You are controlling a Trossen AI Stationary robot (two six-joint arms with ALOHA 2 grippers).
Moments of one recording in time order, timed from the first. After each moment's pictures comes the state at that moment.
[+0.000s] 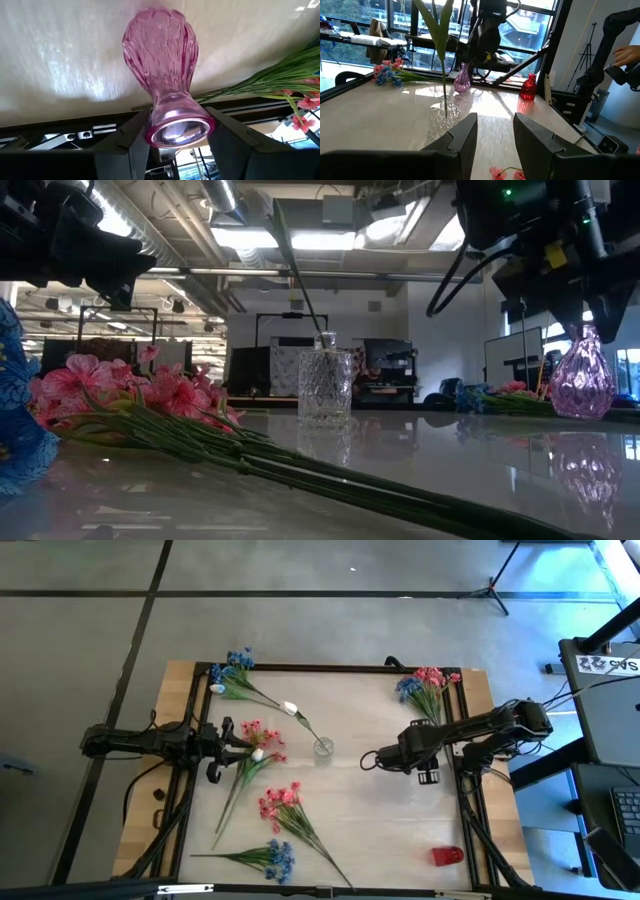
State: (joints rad) left arm -0.06 0.01 0.01 0.01 -0.04 -0.17; right arm 0.15 1.52 1.07 -1.51 0.17 0.12
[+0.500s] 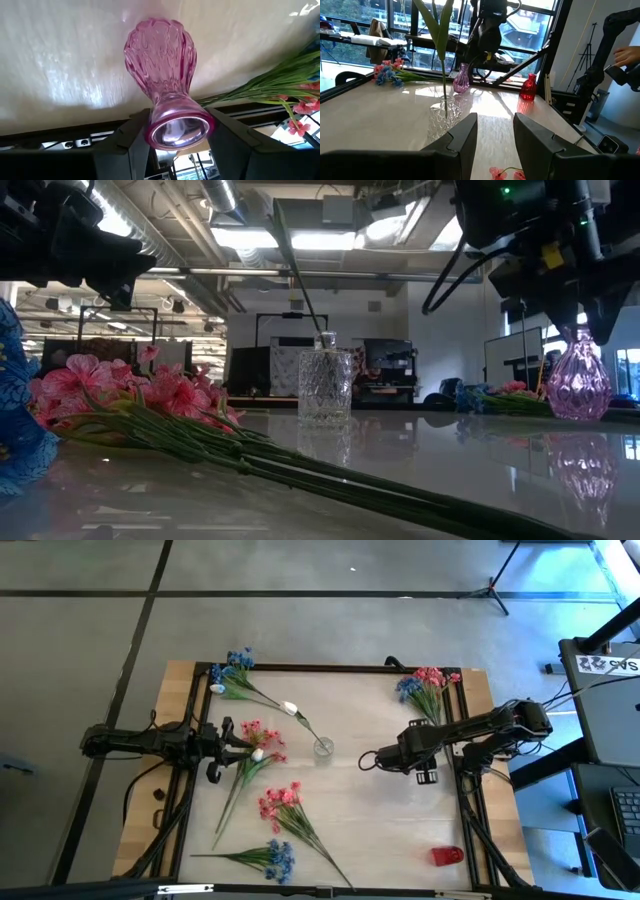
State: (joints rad) left arm -0.06 0.01 0.01 0.01 -0.04 -0.17; right arm 0.15 1.52 1.07 -1.49 0.19 0.12
